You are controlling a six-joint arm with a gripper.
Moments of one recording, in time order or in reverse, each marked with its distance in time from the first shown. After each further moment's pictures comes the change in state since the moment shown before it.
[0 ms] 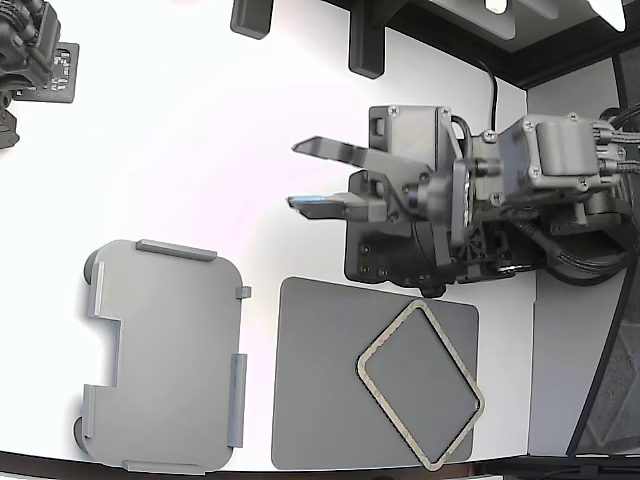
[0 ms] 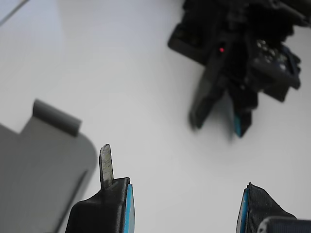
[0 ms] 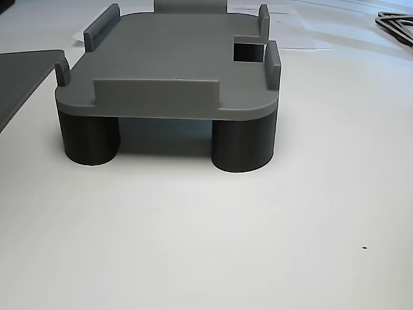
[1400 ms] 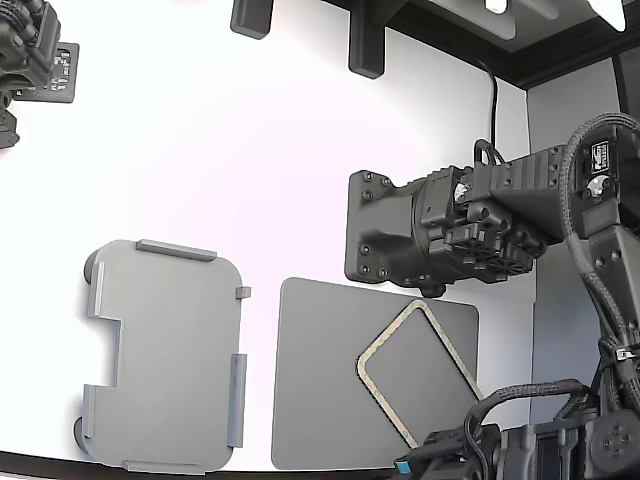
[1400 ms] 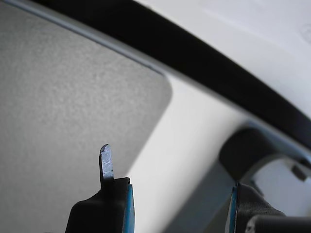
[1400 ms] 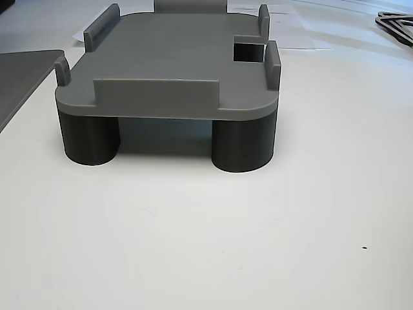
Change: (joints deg) arm 64.9 -65.1 -61.6 48.8 9.1 -23.0
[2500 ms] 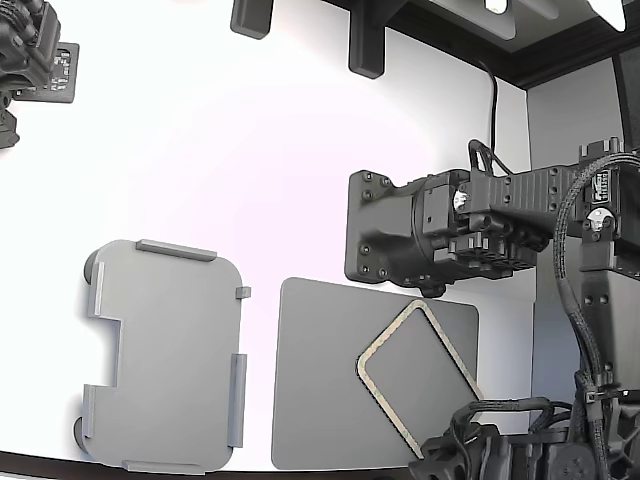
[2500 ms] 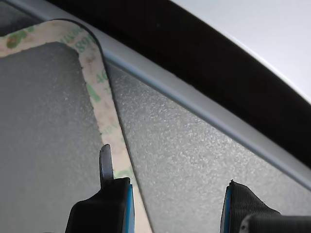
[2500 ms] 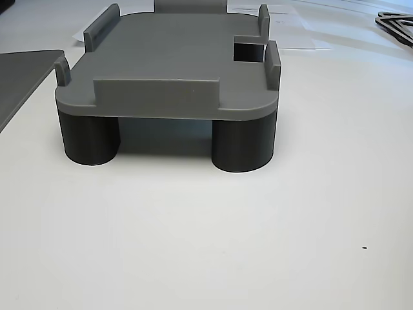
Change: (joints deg) arm 8.7 -5.1 11.3 -7.1 -17.8 10.5
